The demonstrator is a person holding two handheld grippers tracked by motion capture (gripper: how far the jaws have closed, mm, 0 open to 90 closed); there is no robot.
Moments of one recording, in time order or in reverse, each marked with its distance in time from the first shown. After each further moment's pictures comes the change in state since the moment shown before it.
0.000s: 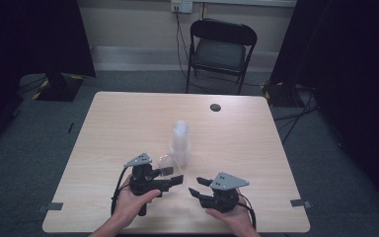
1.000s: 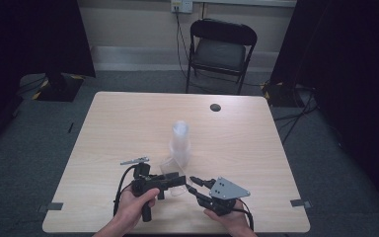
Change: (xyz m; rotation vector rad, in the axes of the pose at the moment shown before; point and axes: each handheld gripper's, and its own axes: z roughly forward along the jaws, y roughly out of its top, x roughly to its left) left arm 0.000 -0.006 0.004 -0.041 -0.187 -0.257; right arm 0.012 0.002 -0.001 -0.191 -0.019 -0.124
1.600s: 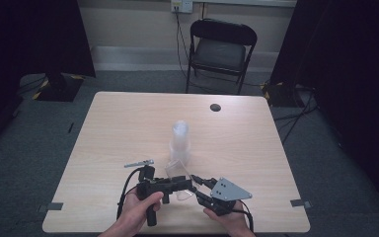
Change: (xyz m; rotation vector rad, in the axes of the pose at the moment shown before) left arm -0.014 -0.007 0.010 0.016 -0.088 -0.039; right arm 0.003 0.004 -0.001 -0.057 -0.022 -0.014
